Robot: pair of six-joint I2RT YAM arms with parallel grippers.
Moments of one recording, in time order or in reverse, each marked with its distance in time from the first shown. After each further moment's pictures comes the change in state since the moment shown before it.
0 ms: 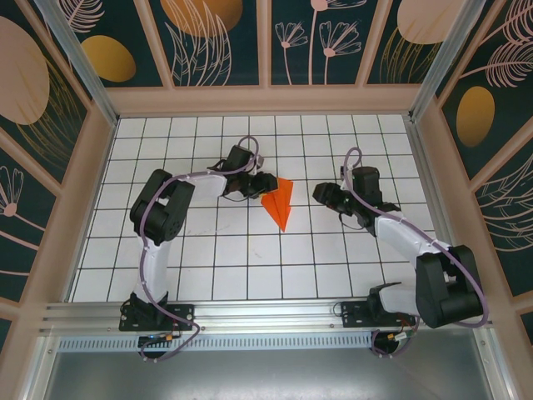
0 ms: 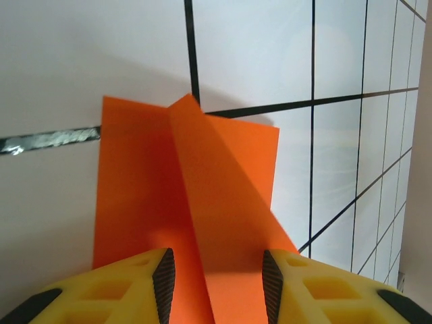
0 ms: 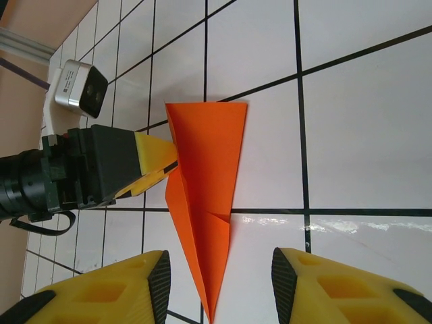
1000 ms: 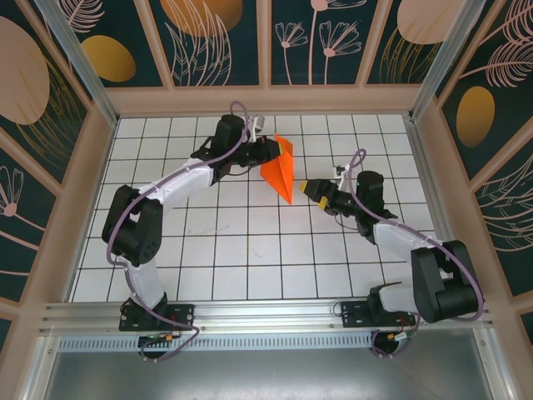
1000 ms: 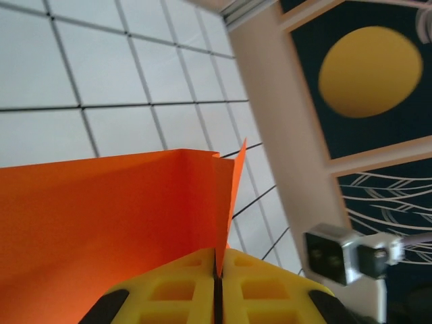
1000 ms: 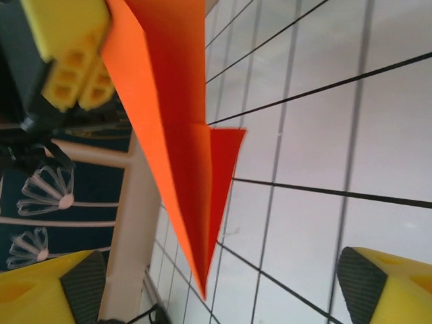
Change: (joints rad) left arm -0.014 -0.288 0.081 0.048 -0.003 -0.028; right arm -0.003 0.042 -0.121 0.469 -0.385 0.260
